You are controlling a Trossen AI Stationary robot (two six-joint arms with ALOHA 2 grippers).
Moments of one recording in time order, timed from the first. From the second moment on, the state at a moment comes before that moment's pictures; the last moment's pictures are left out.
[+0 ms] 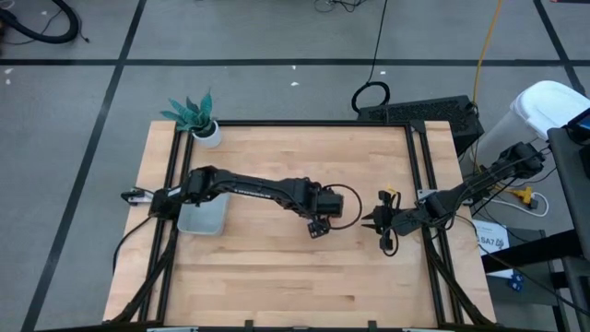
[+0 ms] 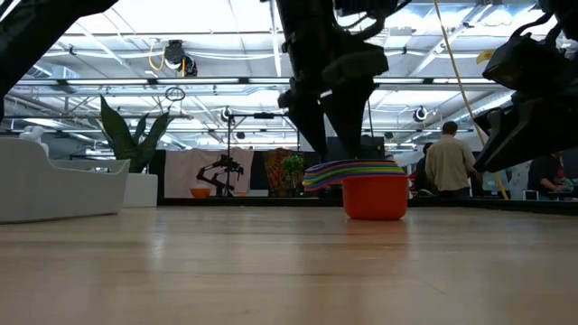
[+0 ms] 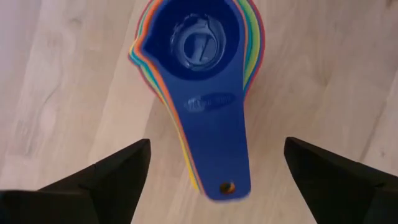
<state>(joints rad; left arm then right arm) -0.09 2.29 2.08 -1.08 -0.21 -0.37 0.46 0.86 0.23 -0.16 0.39 0.35</state>
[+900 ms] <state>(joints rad) -0.05 2.29 1.98 -0.96 -0.18 -0.29 0.46 0.86 0.23 -0.17 0.39 0.41</state>
